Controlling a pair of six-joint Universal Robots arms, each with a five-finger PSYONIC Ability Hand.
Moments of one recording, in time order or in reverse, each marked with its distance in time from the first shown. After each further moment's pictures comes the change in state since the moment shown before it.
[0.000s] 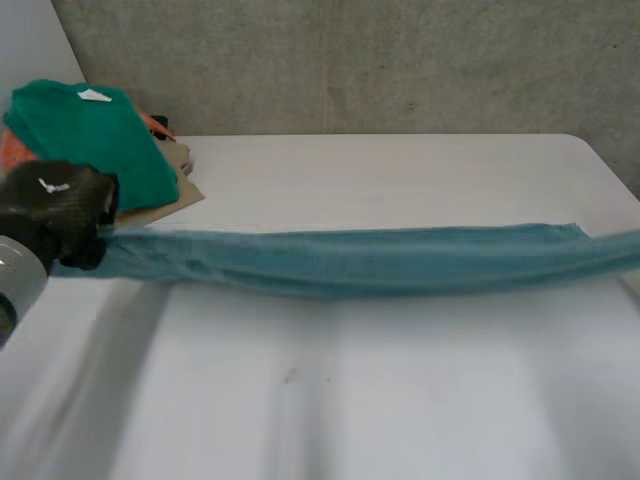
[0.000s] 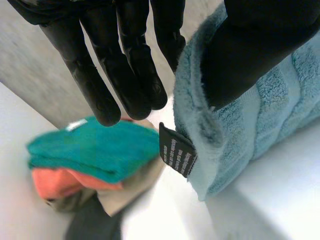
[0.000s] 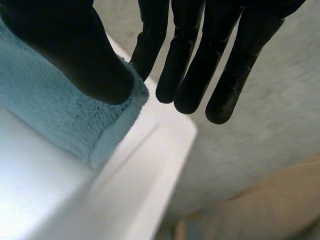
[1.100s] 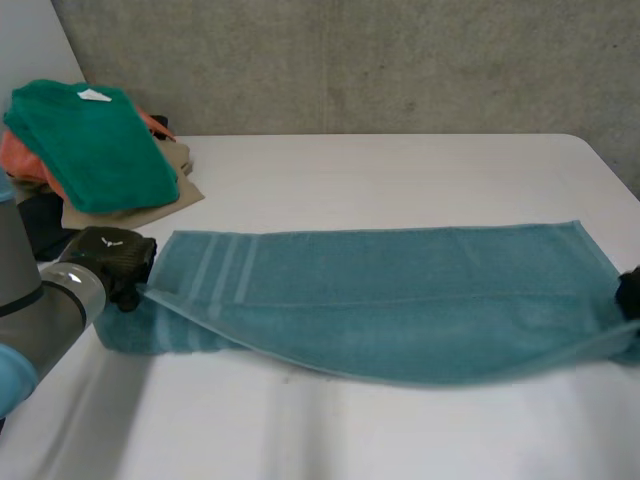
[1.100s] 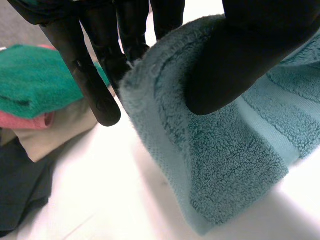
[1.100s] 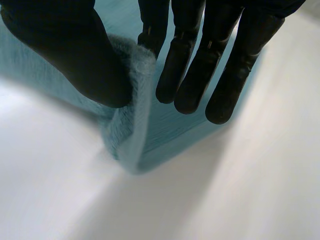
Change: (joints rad) left arm 0.008 -0.336 0.073 0.008 -0.005 -0.002; right arm 0.171 0.359 0.163 -0.062 0.203 -0.078; left_hand 0.000 0.000 0.000 0.000 0.000; right_hand 0.009 0.001 0.000 -0.001 -0.004
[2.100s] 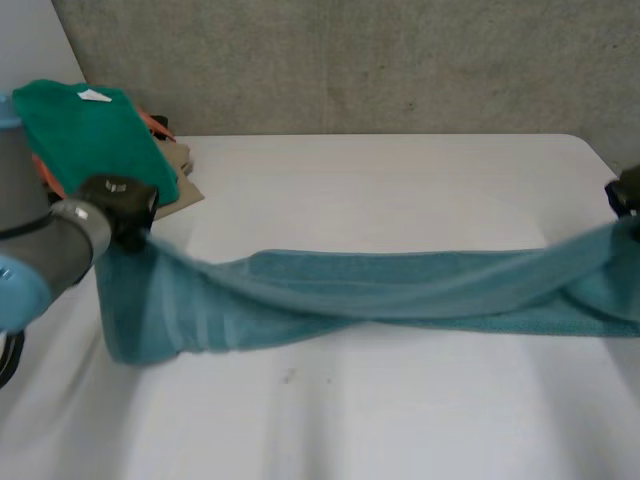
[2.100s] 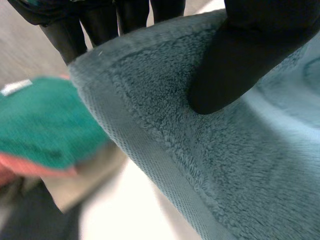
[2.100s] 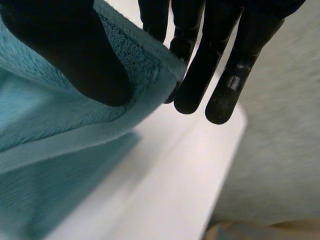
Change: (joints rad) left arm -0.004 -0.194 0.399 -0.110 0.010 0.006; right arm 0.295 0.107 -0.431 -0.111 0.264 0.057; left_hand 0.000 0.001 0.001 0.000 0.000; right_hand 0.000 0.000 0.000 0.001 0.004
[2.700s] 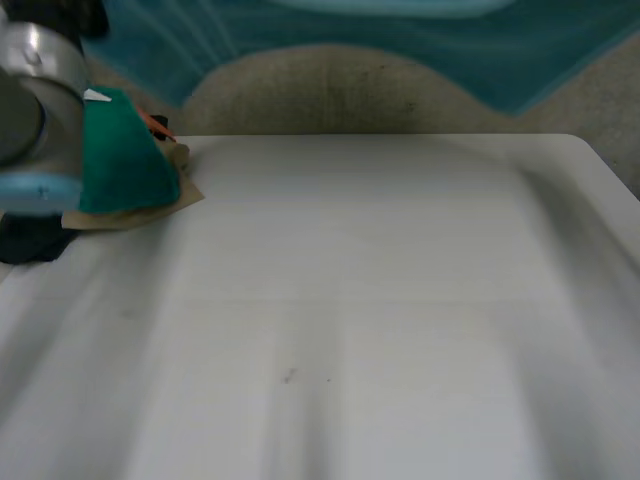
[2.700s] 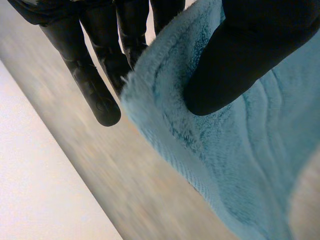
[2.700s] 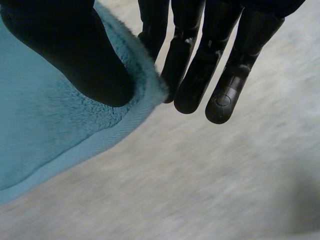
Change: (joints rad) left arm -0.035 0.028 0.192 0.643 -0.027 -0.056; right arm 0.147 0.033 -0.326 -0.622 0.144 0.419; left_hand 0.000 0.001 0.001 0.000 0.000; right_hand 0.000 0.000 0.000 0.000 0.004
